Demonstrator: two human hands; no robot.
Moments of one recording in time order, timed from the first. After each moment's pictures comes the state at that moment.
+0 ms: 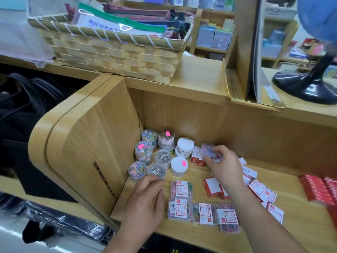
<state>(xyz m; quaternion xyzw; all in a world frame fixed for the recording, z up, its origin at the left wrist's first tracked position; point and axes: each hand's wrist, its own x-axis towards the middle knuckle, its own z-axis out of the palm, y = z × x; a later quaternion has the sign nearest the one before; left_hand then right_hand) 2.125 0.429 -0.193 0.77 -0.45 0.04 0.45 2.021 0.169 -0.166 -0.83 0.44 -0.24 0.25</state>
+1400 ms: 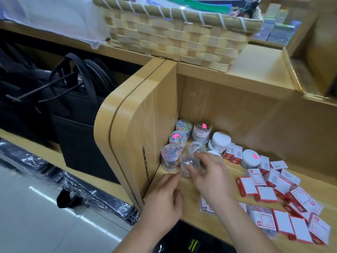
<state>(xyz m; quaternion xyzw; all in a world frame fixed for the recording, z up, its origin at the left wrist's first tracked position) 2.134 0.469 -0.200 0.82 -0.38 -0.05 0.42 2.082 0.308 -0.162 -0.90 0.28 -0.24 0.24</state>
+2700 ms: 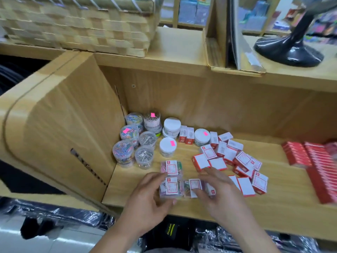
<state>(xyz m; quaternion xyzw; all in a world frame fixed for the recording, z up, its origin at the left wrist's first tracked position) 2.100 0.436 -0.210 0.74 -0.48 -0.16 0.45 1.916 0.279 -0.173 -0.89 0.37 -0.14 0.23</state>
